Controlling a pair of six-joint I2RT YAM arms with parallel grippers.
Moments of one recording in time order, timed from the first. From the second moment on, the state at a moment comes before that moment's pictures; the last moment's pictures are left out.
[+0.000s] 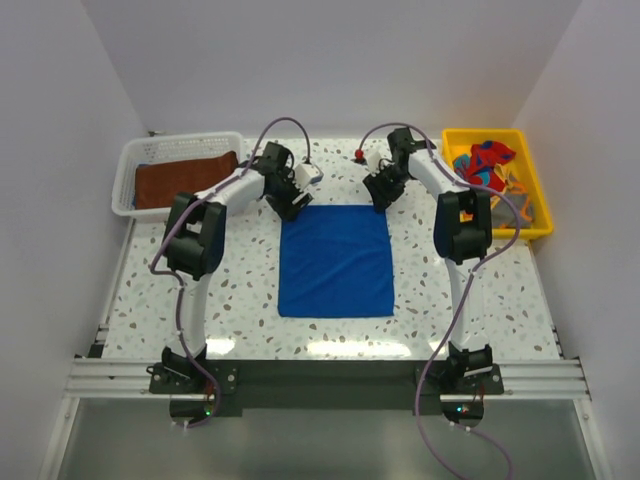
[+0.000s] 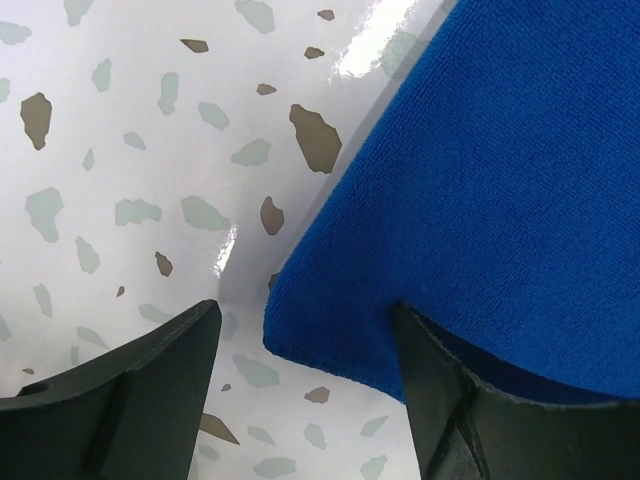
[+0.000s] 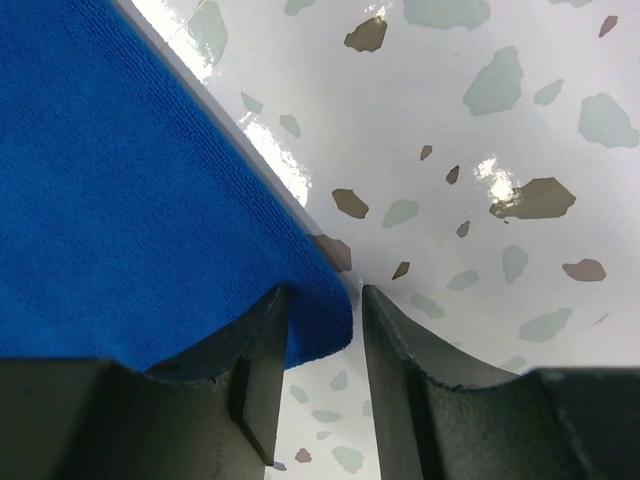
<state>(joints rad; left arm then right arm) -0.36 2.19 1.69 -0.56 0.21 0.55 0.21 2.38 2.04 -0.95 -0.34 -0.58</state>
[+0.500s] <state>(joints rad) -0.34 2.20 1.71 -0.56 0.22 0.59 0.21 2.40 2.06 -0.96 -0.35 -0.61</state>
